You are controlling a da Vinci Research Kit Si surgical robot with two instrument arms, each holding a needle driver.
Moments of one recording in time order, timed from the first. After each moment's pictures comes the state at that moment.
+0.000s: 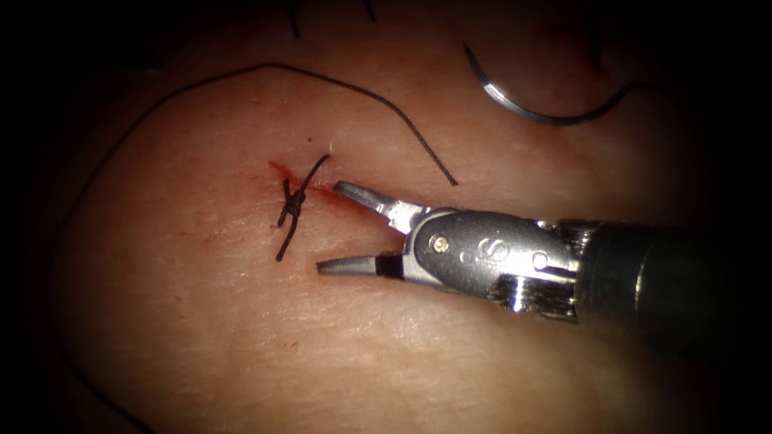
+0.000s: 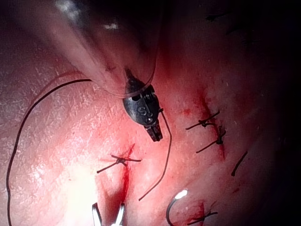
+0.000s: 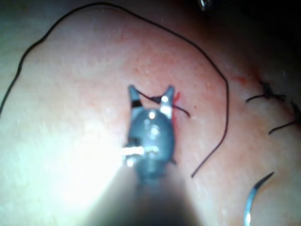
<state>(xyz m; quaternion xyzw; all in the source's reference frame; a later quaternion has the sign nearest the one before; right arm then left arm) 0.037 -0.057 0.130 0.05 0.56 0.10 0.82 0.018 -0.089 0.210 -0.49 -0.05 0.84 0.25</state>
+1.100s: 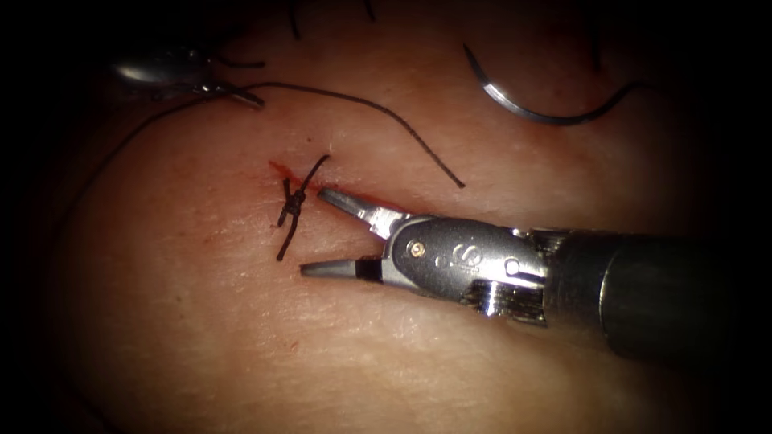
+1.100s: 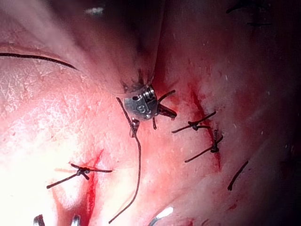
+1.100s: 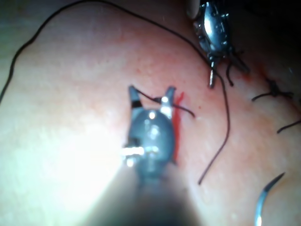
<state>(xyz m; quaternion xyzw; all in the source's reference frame) 0.039 -0.058 0.132 0.05 0.55 0.11 0.82 0.011 -0.087 0.224 -0.41 -0.04 0.86 0.30</state>
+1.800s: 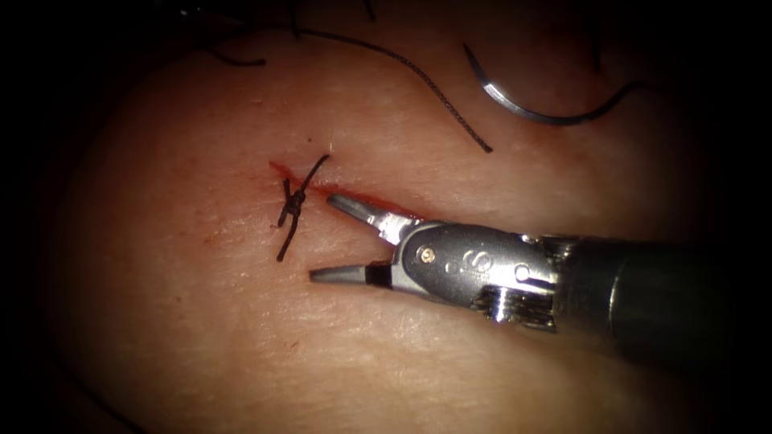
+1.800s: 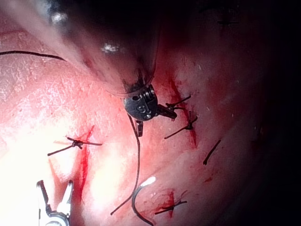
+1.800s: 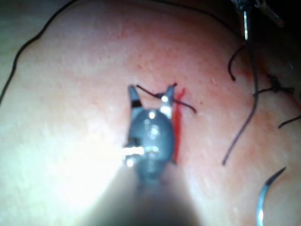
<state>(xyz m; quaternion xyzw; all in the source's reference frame) 0.037 -0.058 0.132 0.06 0.55 0.12 0.82 0.011 -0.082 0.214 -0.39 0.04 0.87 0.30</state>
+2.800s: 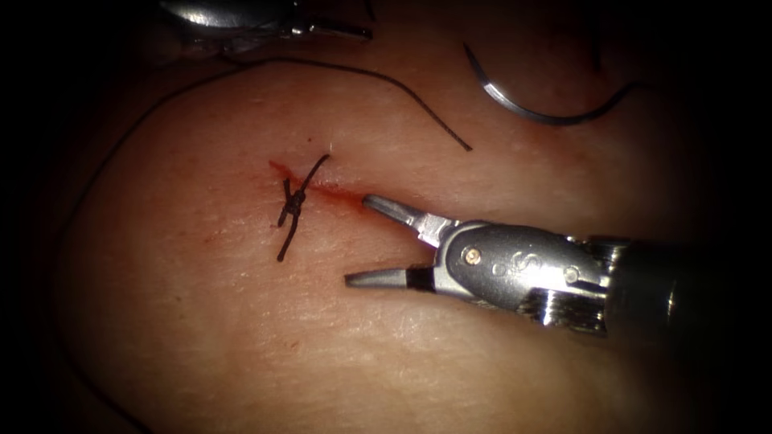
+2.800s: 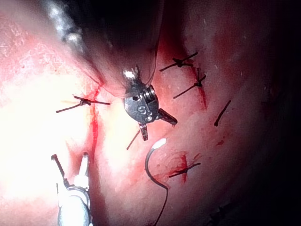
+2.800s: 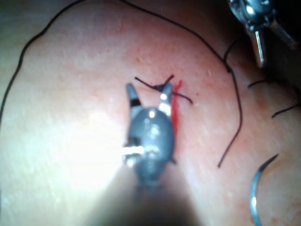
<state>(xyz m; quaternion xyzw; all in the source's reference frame) 0.033 -0.057 0.129 0.06 0.56 0.14 0.82 -0.001 -0.088 0.211 -0.51 -0.05 0.83 0.22</state>
